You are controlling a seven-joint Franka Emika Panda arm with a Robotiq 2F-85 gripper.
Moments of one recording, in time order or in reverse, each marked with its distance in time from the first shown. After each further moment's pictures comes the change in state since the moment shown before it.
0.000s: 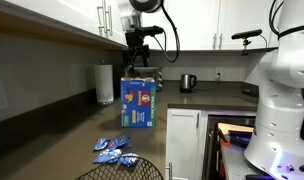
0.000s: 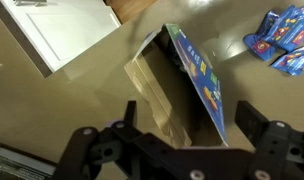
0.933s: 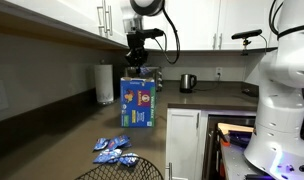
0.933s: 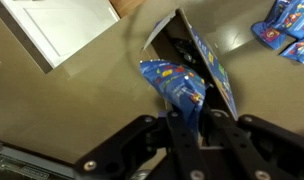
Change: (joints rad) arm -0.021 0.009 -0.018 -0.009 -0.006 0.057 -0.006
